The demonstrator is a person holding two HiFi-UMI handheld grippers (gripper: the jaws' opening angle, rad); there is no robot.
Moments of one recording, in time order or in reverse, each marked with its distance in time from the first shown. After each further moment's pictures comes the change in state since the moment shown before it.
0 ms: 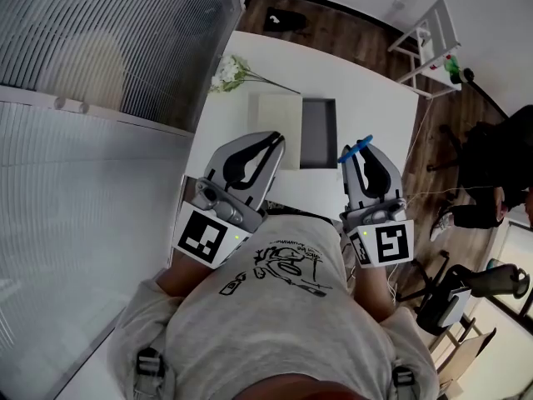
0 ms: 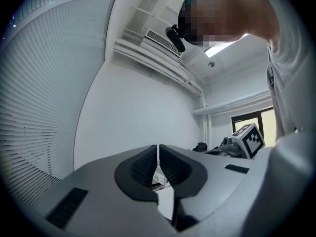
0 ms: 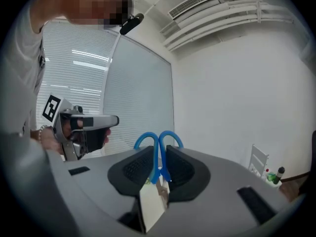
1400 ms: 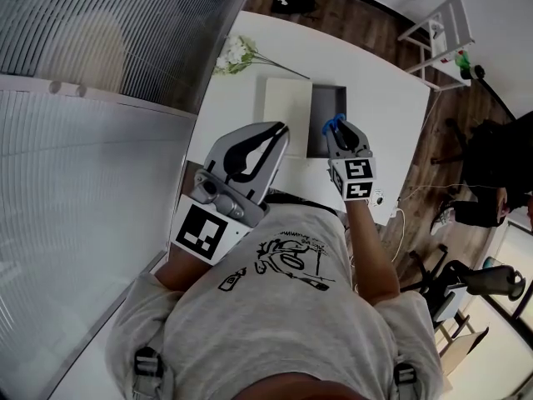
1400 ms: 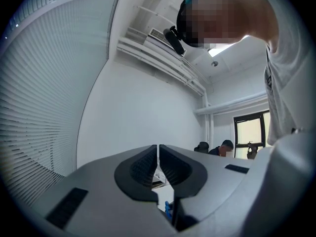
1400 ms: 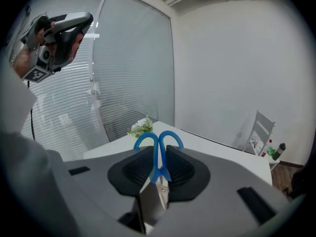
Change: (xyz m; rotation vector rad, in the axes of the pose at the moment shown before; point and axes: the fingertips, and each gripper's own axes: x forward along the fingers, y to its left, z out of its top) left arm -0.008 0.012 -0.012 -0.022 0.011 0.022; right arm 0.082 -0.020 -0.219 0.025 0.410 0.013
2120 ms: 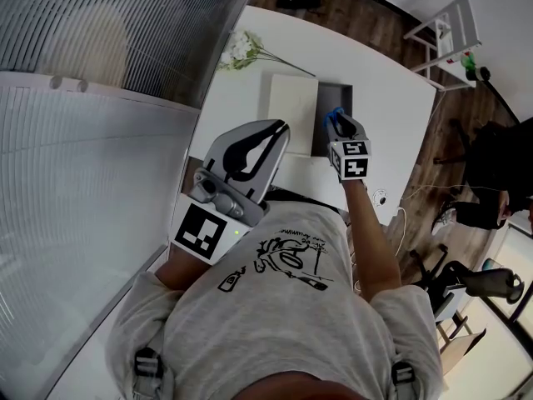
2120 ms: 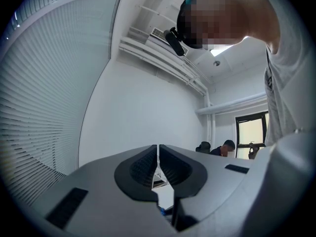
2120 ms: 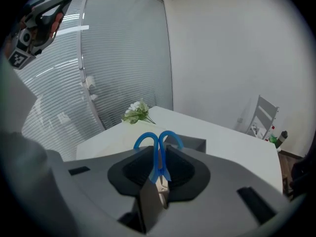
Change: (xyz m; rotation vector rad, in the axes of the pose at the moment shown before) left arm -0.004 0.012 -0.002 -0.009 0.006 0.019; right arm 0.055 -0.015 -0.051 0.046 0.140 -0.004
